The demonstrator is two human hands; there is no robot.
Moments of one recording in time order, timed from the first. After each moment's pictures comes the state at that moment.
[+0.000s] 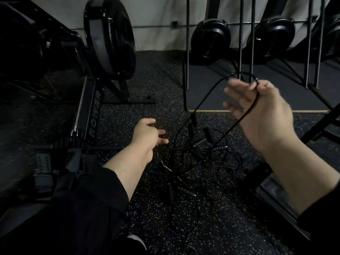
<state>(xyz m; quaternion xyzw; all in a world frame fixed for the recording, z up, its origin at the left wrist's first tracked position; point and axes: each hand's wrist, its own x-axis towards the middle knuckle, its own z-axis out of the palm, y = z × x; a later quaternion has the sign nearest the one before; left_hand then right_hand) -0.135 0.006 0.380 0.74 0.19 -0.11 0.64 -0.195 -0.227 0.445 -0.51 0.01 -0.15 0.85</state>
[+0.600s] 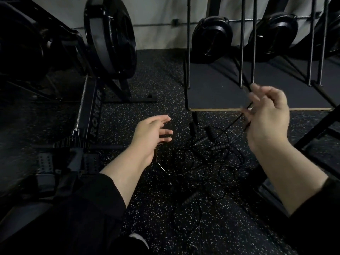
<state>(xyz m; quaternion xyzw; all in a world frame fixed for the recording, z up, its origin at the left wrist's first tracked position) -0.145 0.013 0.377 0.68 0.07 -0.08 0.73 -0.190 -0.226 0.419 -0.58 0.21 -0.30 0.73</state>
